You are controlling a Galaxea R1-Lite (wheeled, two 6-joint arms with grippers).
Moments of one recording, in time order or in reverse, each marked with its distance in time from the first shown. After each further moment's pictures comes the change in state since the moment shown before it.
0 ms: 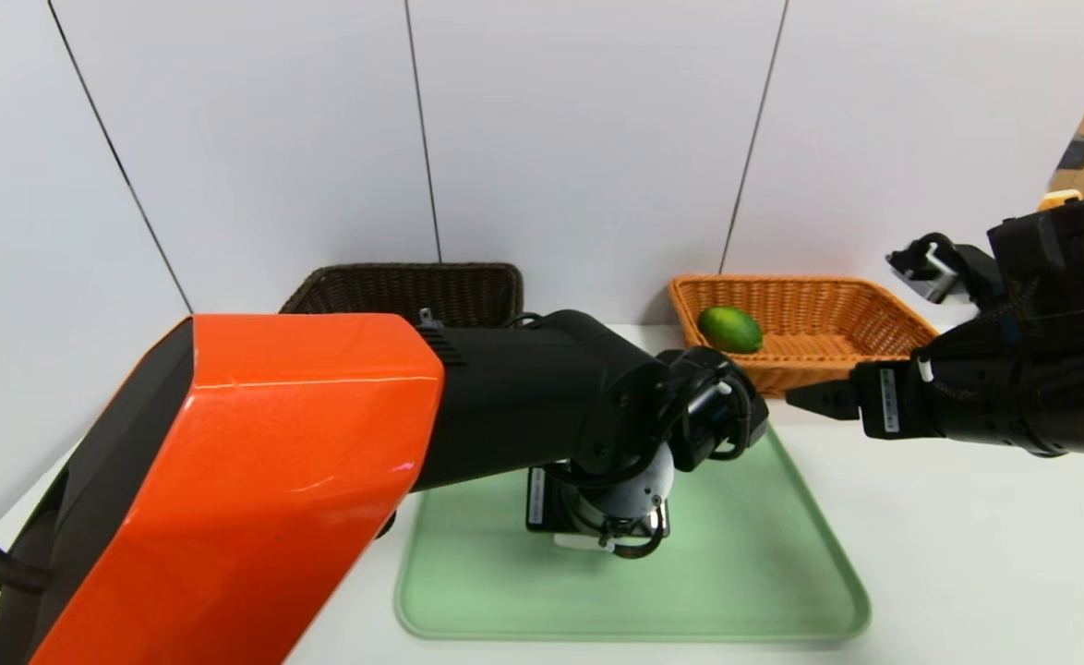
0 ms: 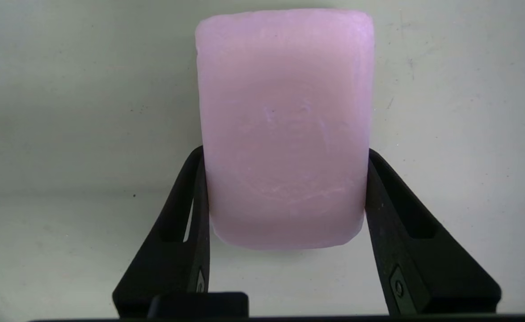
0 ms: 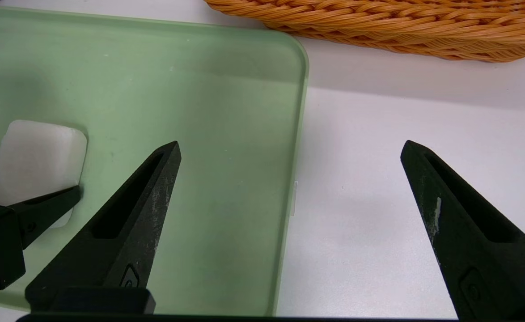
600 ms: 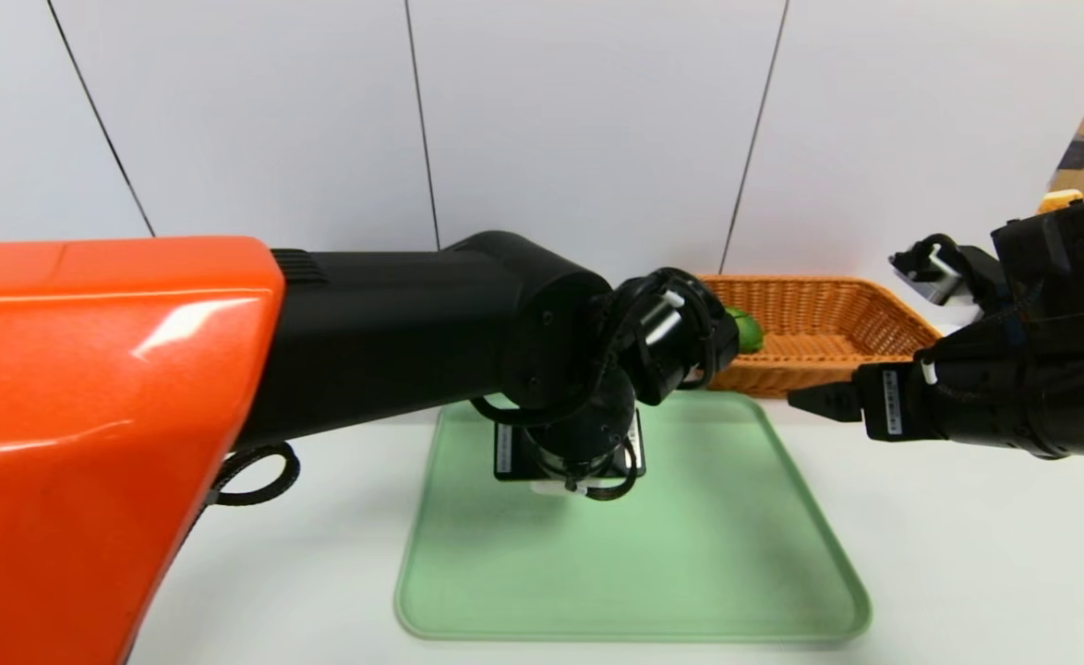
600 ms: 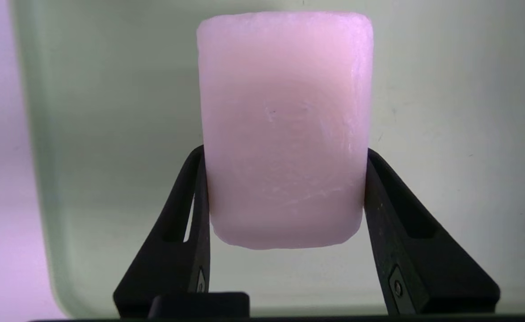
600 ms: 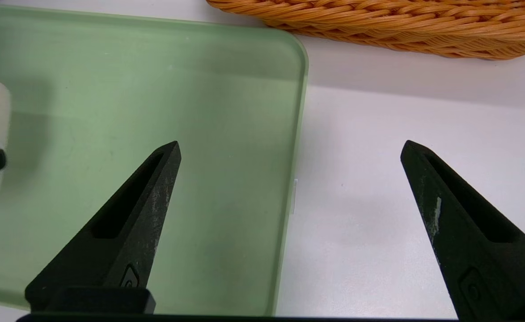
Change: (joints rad) left arm 0.036 -0.117 0.000 0.008 0.048 0.013; right arm -0.001 -0.008 0.007 0.000 0.000 0.001
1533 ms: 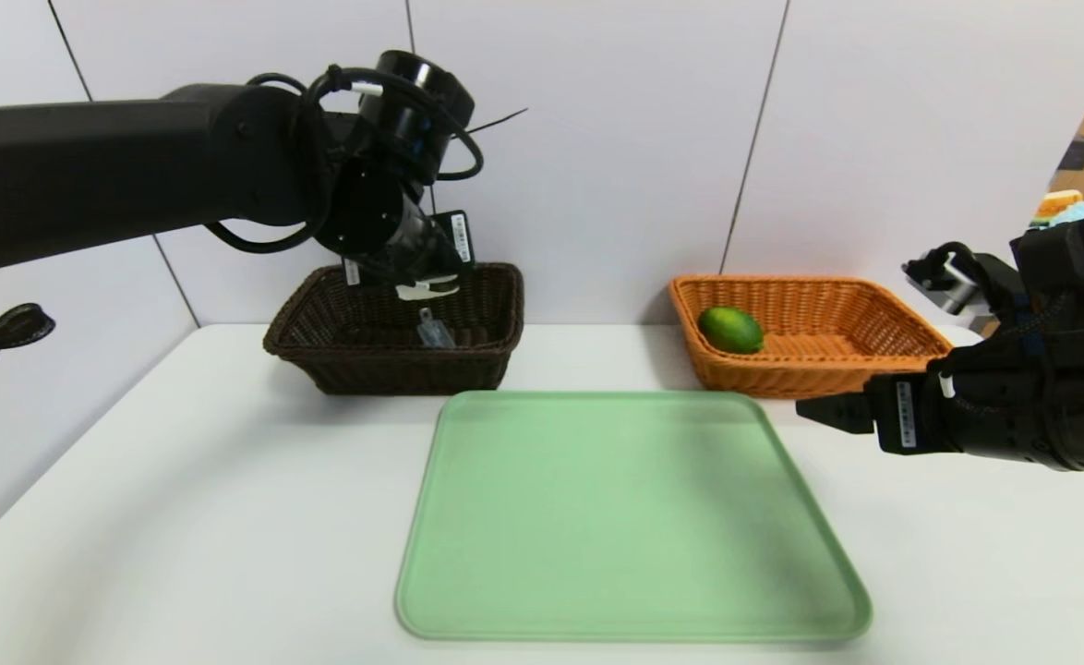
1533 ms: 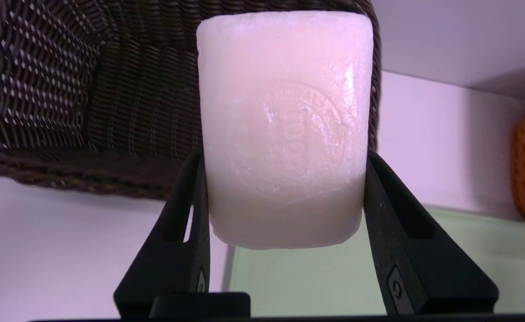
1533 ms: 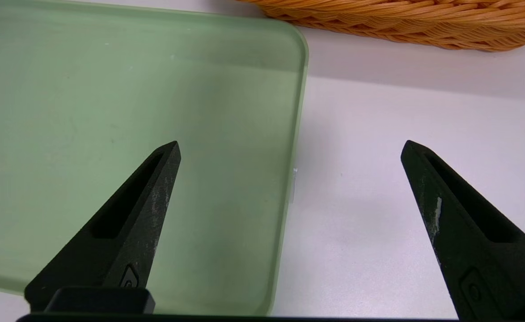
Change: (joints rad) left arm 0.392 -0.165 0.001 -0.310 0.017 0.321; right arm 0.003 -0.031 0.033 -0.001 0.003 -0.002
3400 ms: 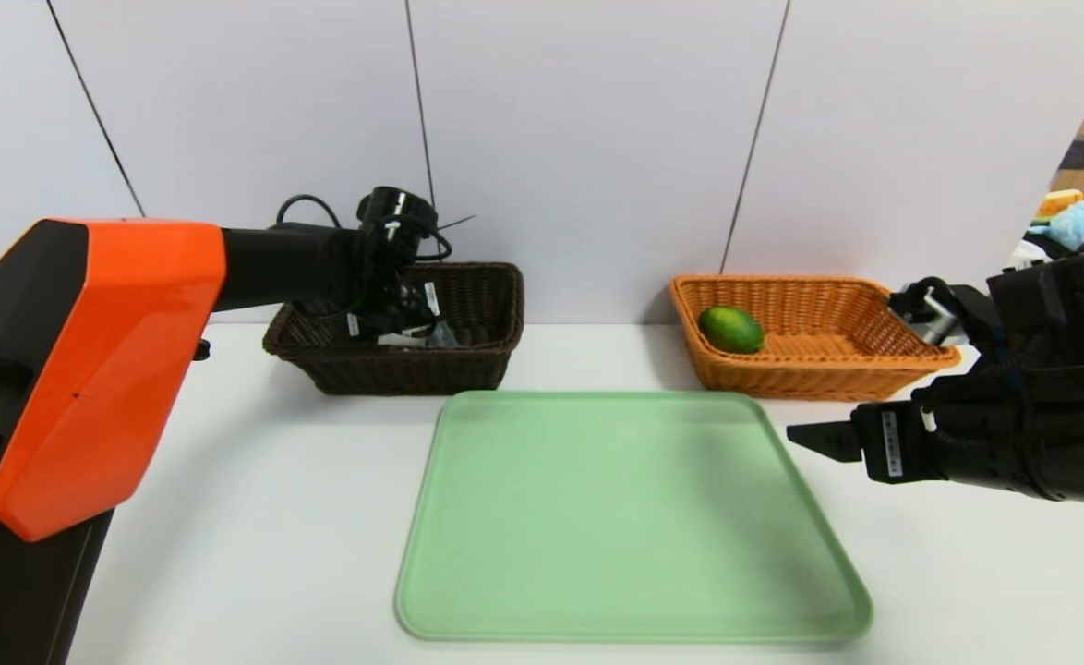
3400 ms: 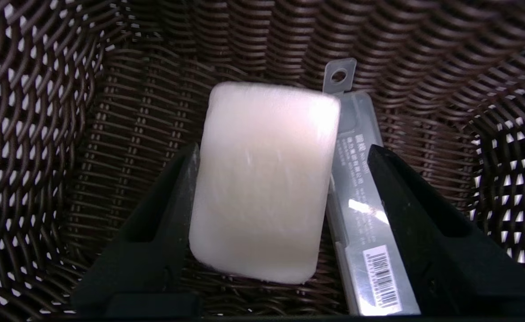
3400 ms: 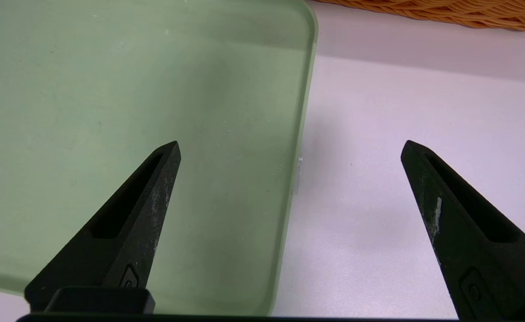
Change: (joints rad) left arm 0.220 0.289 -0.002 -0.213 -0.129 0.051; right arm 0.015 0.010 0.090 -0.081 -0.003 -0.006
